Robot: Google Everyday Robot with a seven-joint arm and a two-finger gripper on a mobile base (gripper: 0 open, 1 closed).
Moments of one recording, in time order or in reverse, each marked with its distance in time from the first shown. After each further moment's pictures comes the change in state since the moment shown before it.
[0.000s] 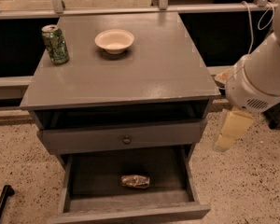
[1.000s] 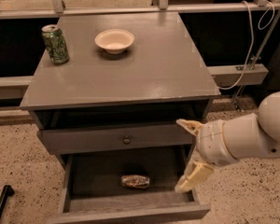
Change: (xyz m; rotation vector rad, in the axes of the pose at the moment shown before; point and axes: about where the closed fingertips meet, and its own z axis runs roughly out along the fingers) arm -0.043 0.087 0.112 -0.118 -0.483 -0.045
